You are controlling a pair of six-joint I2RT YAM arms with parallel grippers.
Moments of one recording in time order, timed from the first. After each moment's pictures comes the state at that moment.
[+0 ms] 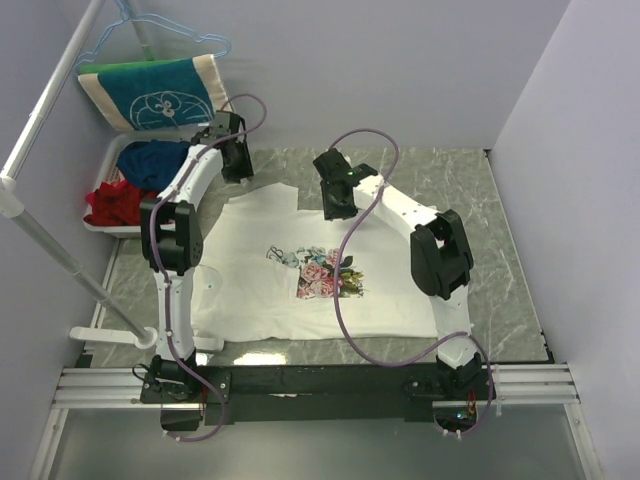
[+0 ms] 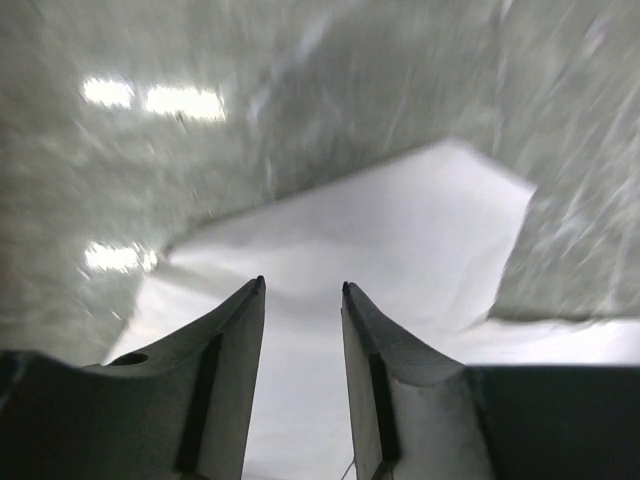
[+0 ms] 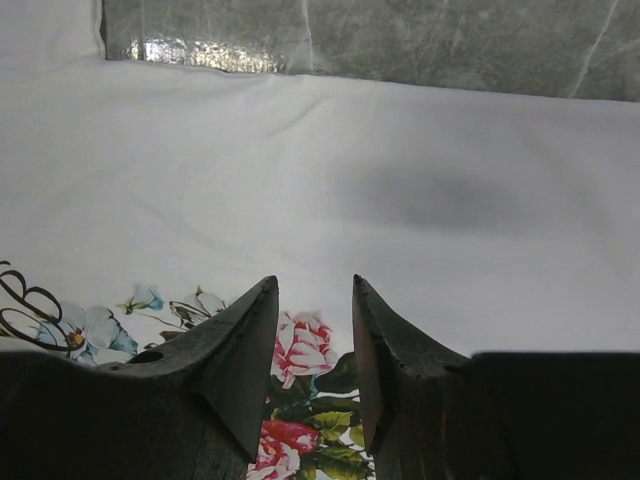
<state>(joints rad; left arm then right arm) -0.16 2.27 2.12 -0.78 -0.03 -0.38 0.58 2.12 1.83 -0.79 0.23 0.41</state>
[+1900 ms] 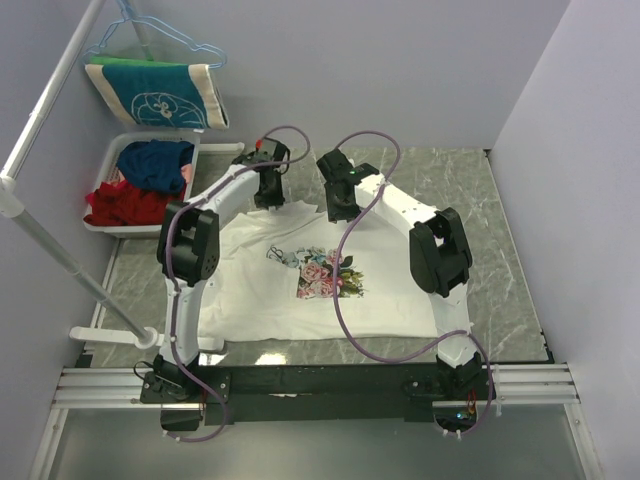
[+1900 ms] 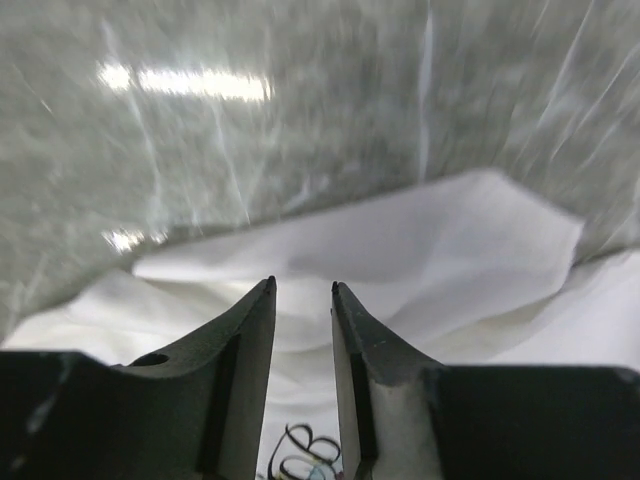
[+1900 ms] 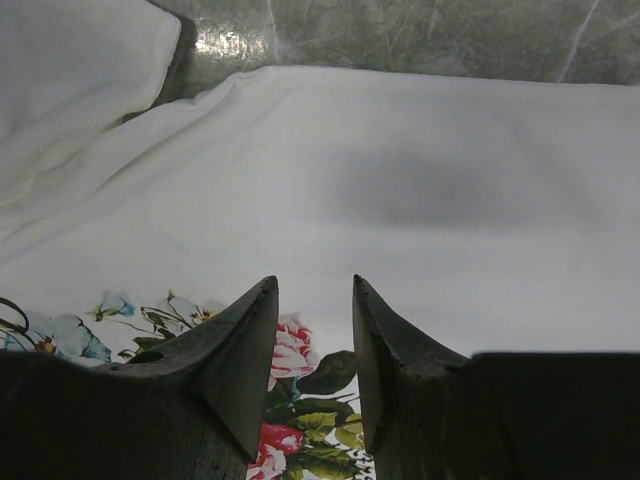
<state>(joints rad) -0.39 2.20 1.85 -0.74 -0.17 -0.44 0.56 2.14 1.84 -0.82 0.23 0.41</state>
